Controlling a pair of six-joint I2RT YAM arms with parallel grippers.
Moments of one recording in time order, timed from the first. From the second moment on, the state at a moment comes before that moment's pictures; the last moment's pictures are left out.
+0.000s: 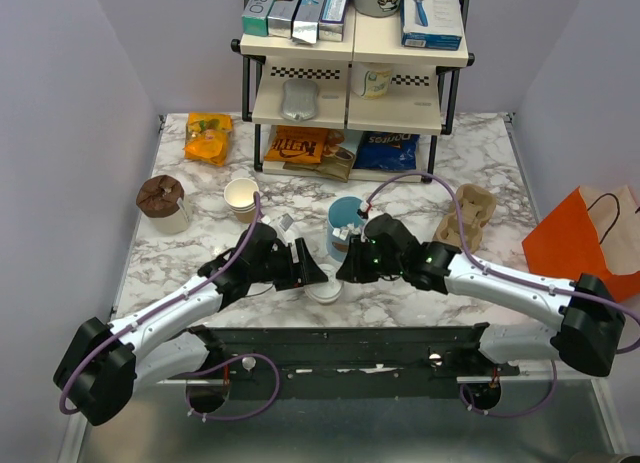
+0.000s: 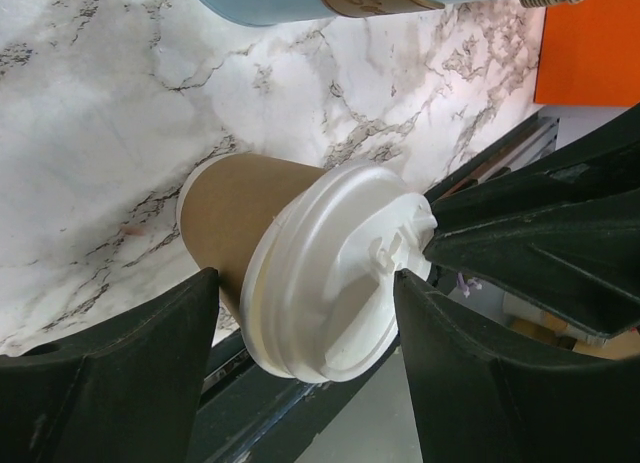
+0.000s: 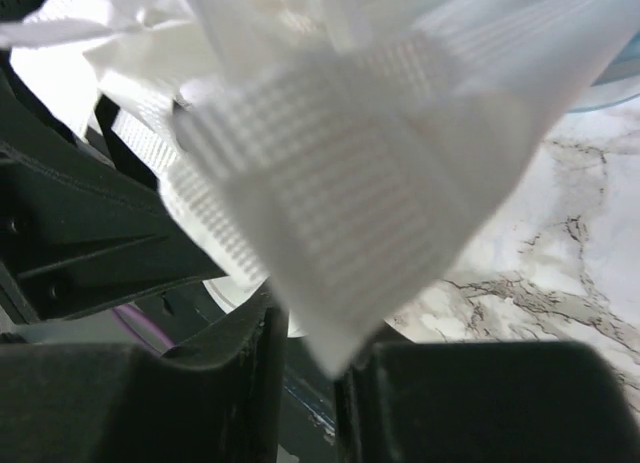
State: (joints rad) left arm -0.68 1.01 0.48 -0.13 0.36 -0.89; right arm 0.96 1.24 0.79 -0.26 -0.06 0.76
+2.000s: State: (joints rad) left arm -0.67 1.03 0.53 -0.23 0.42 -0.83; right arm 1.04 1.29 0.86 -0.37 0.04 0.66
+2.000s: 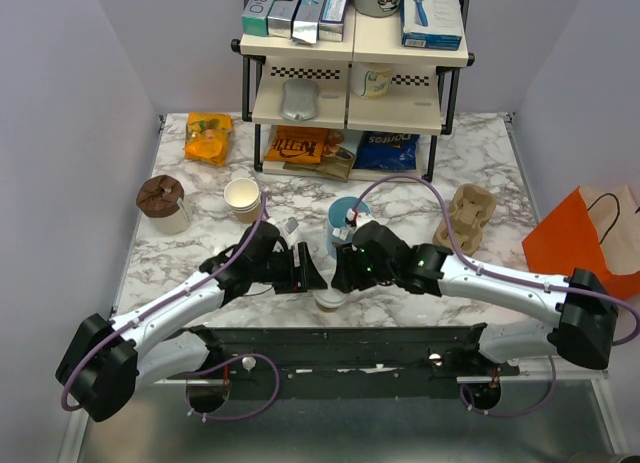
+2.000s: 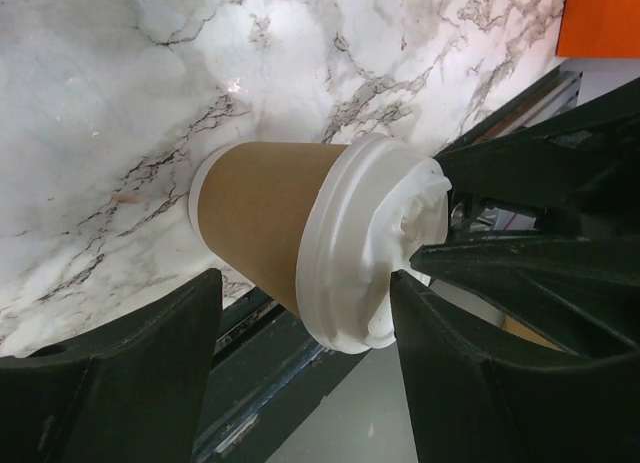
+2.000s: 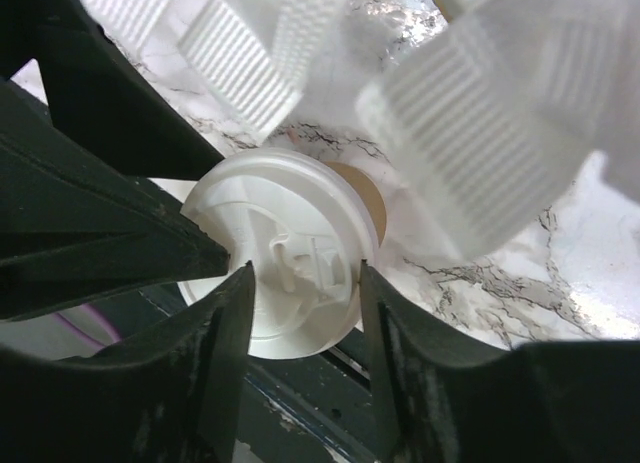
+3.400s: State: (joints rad) left arm -0.67 1.02 0.40 -0.02 0.44 -0.92; right arm 1.06 1.20 0.65 -0.20 0.12 0.99
